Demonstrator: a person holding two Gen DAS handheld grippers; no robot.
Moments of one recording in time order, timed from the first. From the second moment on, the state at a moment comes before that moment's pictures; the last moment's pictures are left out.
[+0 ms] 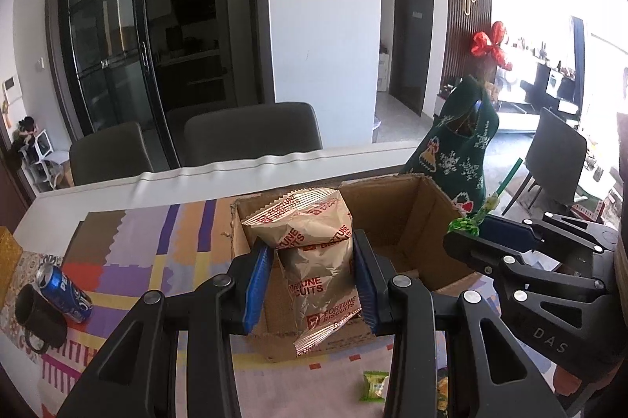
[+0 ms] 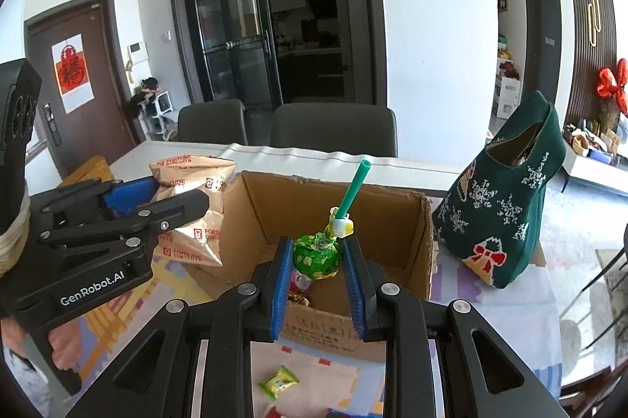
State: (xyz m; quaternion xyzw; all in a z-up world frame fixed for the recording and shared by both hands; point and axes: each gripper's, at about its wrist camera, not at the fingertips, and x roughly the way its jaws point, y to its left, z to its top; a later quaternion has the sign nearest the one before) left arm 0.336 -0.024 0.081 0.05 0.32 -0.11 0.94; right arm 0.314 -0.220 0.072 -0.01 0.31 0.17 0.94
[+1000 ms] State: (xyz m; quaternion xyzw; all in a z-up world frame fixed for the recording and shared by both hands) left arm 0.256 -0.033 0.058 0.08 0.33 -0.10 0.94; right arm 0.250 -0.244 0.049 -0.02 0.32 0.09 0.94
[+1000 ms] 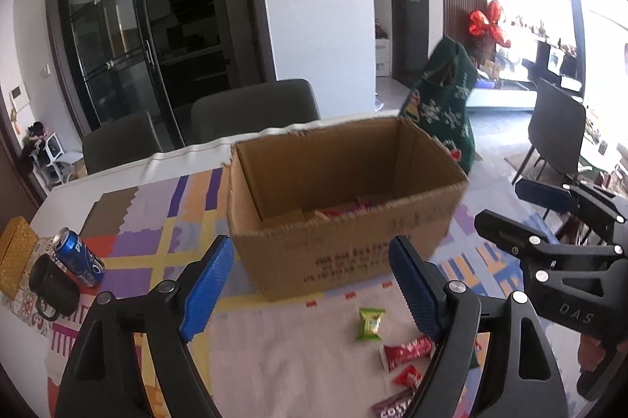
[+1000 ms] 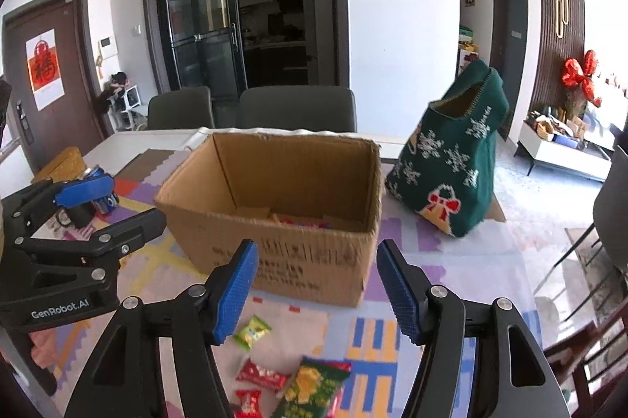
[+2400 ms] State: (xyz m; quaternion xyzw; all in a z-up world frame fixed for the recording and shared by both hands) left arm 0.235 -0.094 -0.073 0.28 0.39 -0.32 0.81; right arm 0.200 -0.243 -0.071 -0.01 0.48 0.04 0.88
